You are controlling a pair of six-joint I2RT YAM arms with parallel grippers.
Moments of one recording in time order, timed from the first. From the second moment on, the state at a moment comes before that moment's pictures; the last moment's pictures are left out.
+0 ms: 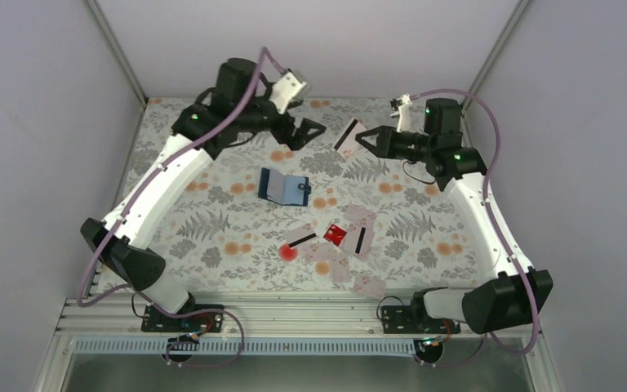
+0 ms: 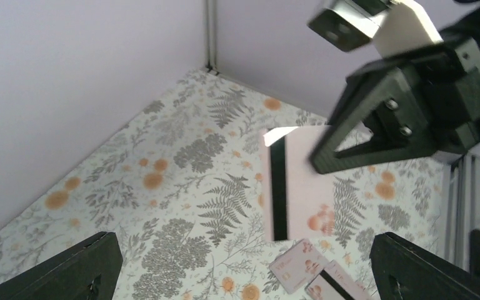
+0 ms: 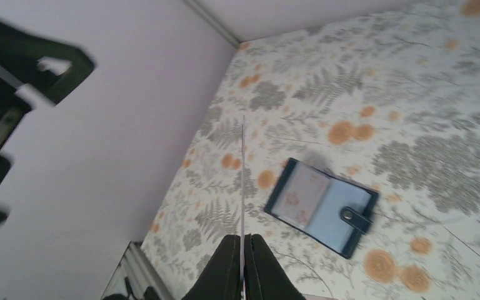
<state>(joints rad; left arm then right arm) -0.61 1.61 1.85 -0.71 0.41 0.16 0.19 1.29 1.31 -0.57 -0.73 0.43</state>
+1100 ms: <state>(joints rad) -0.43 1.60 1.70 -0.57 1.30 -0.10 0.28 1.38 1.48 -0.58 -1.29 0.21</state>
